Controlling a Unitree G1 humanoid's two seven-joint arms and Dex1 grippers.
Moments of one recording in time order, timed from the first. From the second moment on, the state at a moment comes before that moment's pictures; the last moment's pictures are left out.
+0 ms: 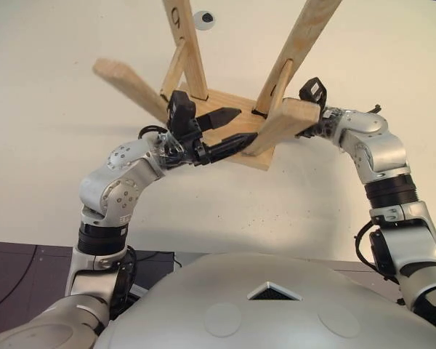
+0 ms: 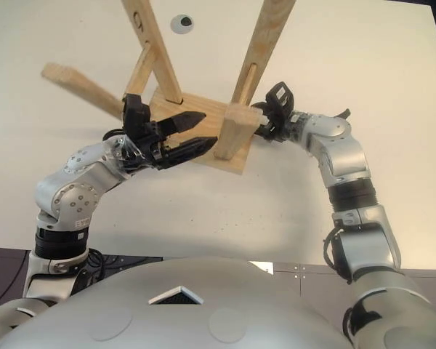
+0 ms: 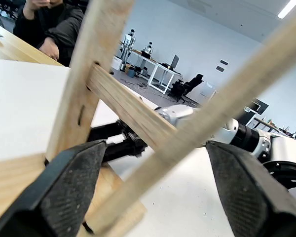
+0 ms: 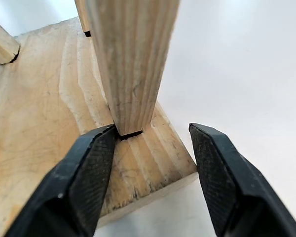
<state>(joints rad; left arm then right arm) -0.01 0.36 -0.12 -0.37 -0.74 0.66 -0.75 -0.34 -0.45 0.20 0.32 0.27 0.33 0.72</state>
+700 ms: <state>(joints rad) -0.31 0.54 0.06 0.43 -0.38 0.22 -0.79 -0.20 -0.59 0.19 0.24 0.15 0.23 0.93</state>
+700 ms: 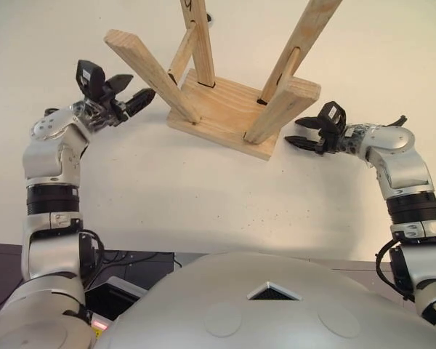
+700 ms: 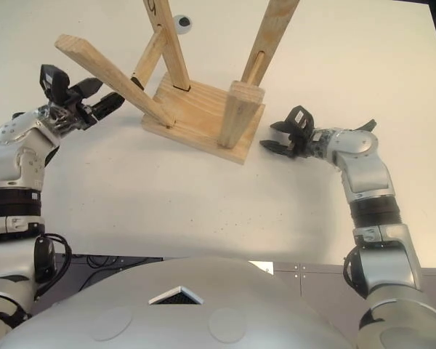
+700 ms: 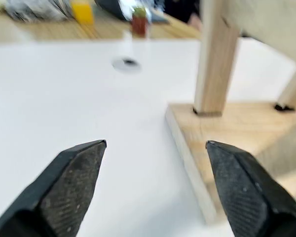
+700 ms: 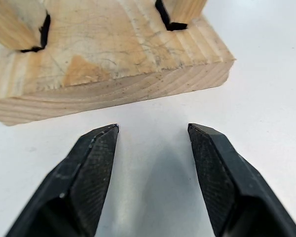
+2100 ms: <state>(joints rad) 0.07 0.60 -0.01 -0.07 -0.51 0.14 -1.16 0.02 -0.68 0.06 -0.24 0.45 0.42 1.13</state>
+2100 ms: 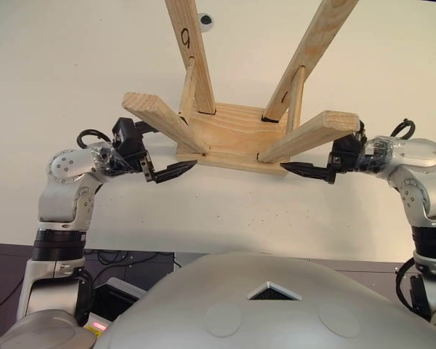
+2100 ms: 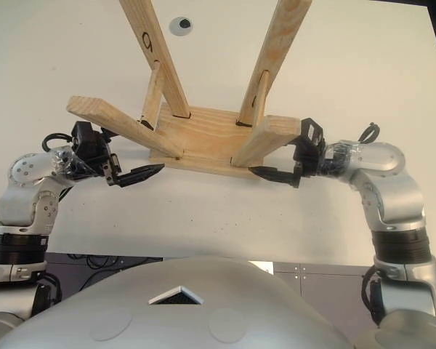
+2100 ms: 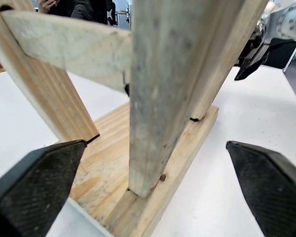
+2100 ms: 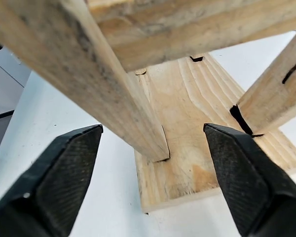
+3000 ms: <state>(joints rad) 0.11 0.62 -0.05 -0.05 -0.45 0.03 -1.18 0.01 -0.68 0.08 -0.21 0.47 0.42 1.17</state>
